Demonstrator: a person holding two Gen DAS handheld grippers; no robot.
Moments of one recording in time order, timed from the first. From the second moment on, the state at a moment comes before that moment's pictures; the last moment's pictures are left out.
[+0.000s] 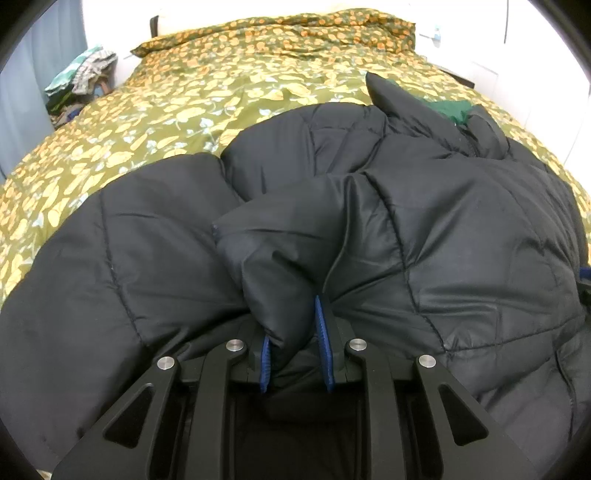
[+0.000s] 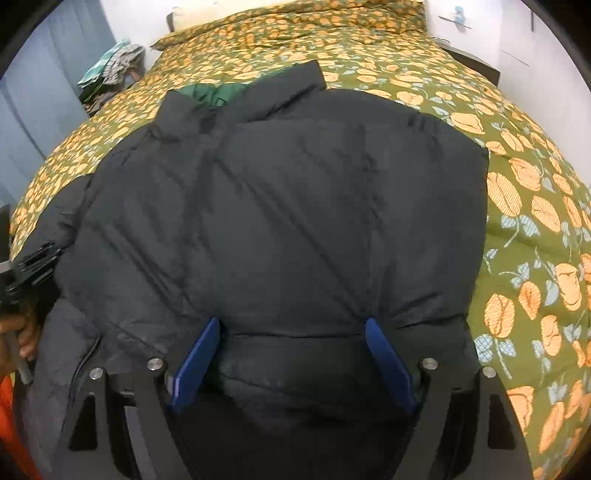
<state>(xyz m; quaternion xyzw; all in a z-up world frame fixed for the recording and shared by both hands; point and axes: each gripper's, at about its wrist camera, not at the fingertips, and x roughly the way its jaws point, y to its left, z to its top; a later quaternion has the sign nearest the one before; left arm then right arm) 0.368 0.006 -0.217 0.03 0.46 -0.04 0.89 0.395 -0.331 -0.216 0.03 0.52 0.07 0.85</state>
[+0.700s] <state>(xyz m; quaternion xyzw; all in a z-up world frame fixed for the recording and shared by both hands) 0.255 0.024 -0.152 0.05 0.45 -0.03 0.89 0.258 -0.298 -0.124 0.03 0.40 0.02 0.91</state>
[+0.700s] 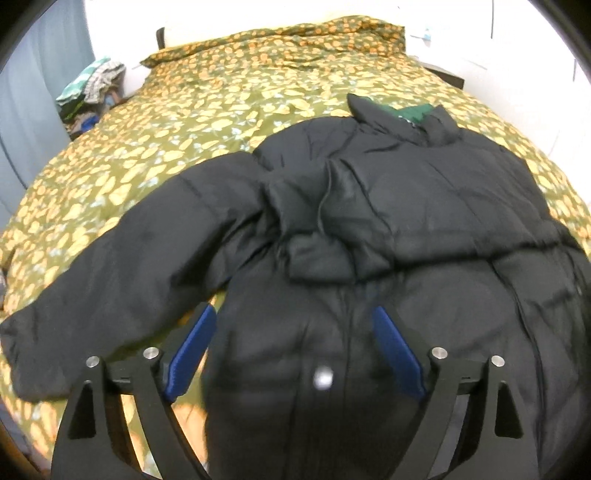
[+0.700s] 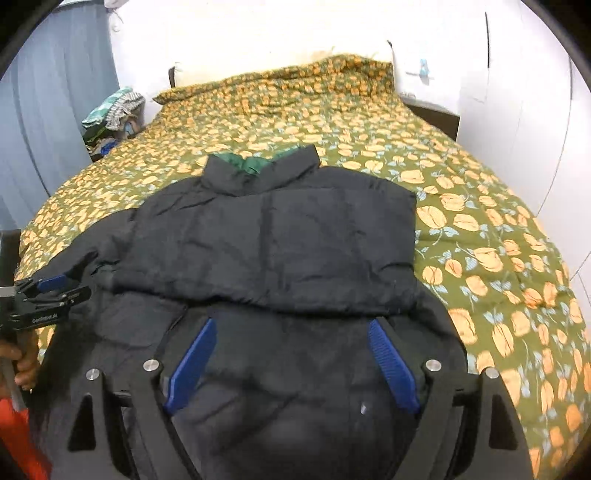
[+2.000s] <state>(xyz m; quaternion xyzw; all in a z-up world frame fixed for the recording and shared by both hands) 0.237 0.311 -0.222 -0.40 0.39 0.29 0.77 0.158 -0.245 -0.147 -0.07 0.34 0.05 0.94</state>
